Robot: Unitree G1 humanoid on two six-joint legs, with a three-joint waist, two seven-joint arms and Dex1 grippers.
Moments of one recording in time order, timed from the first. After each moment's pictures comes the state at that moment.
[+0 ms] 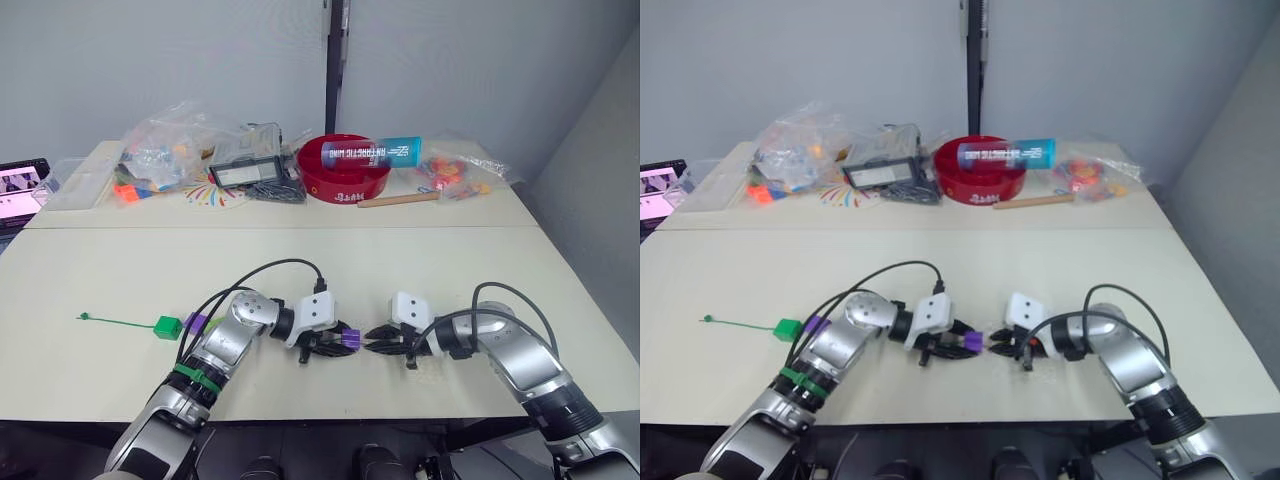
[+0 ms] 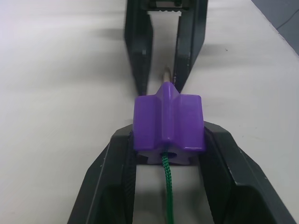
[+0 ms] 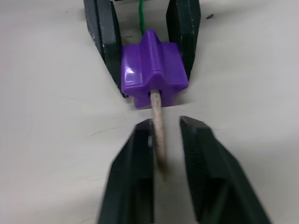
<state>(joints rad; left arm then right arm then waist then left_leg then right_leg) -0.59 0.37 -0.39 0.29 -0.07 0.09 -1.21 -0.41 -0.67 0.30 -0.07 0.15 0.38 1.13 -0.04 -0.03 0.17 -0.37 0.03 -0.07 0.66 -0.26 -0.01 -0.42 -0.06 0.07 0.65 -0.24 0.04</state>
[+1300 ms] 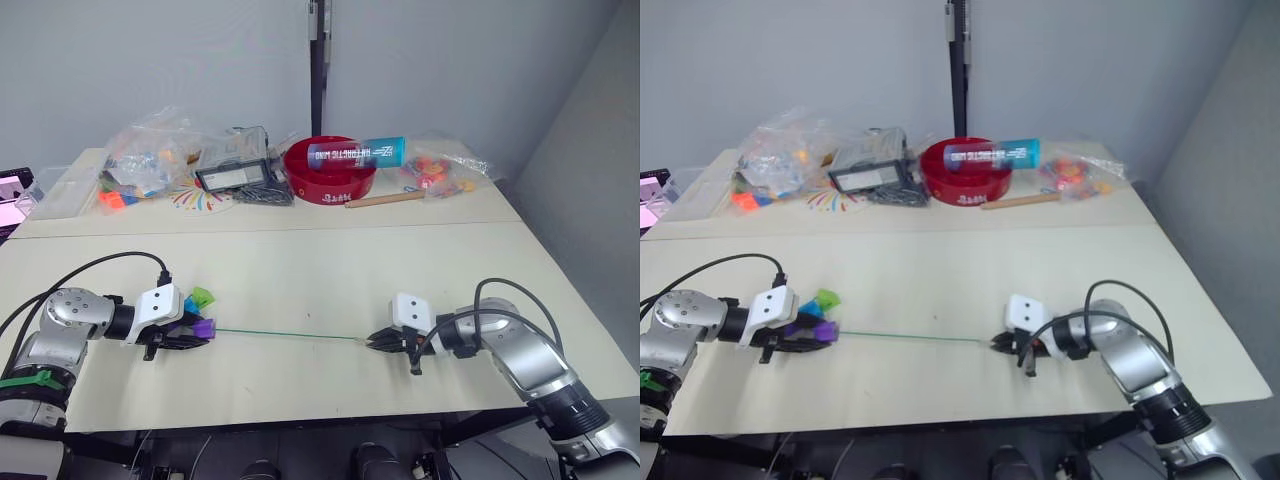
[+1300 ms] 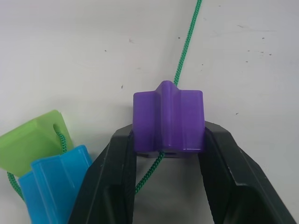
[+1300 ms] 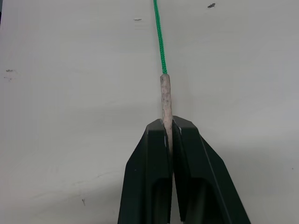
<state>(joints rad) -0.47 0.92 -0.10 0.63 -0.16 -0.23 -1.44 -0.41 -0.70 0.31 -0.11 0.13 0.37 1.16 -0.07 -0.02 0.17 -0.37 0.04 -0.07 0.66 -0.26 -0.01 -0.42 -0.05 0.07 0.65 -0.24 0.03</state>
